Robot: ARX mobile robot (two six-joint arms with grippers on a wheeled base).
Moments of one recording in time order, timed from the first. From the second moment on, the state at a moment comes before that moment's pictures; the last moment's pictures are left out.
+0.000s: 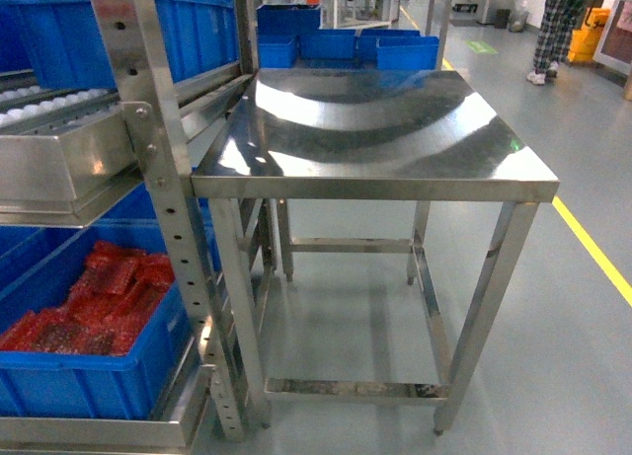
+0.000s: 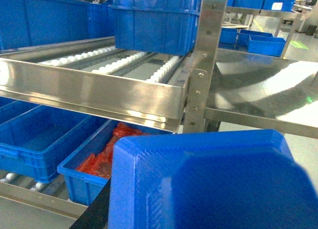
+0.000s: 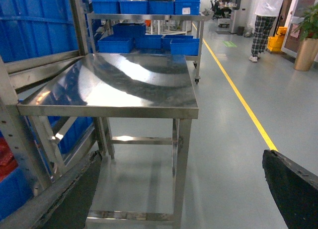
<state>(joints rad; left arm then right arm) -0.57 0.35 0.13 0.14 -0.80 -0.13 0.00 0.00 0.01 -0.01 0.00 0.00</state>
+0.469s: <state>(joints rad) -0.57 0.35 0.13 0.13 -0.80 -0.13 0.00 0.00 0.01 -0.01 0.00 0.00</state>
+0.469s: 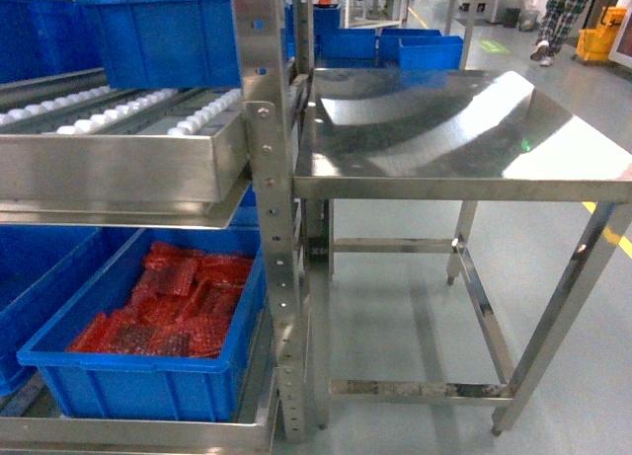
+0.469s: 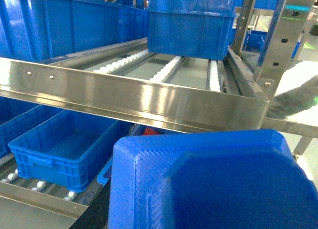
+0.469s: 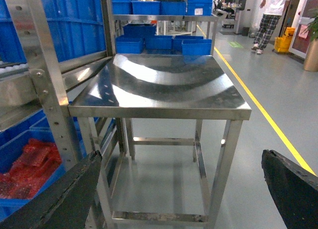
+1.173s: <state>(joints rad) -0.57 0.35 0.13 0.14 -0.80 -0.13 0.00 0.00 0.01 0.00 0.00 0.00</state>
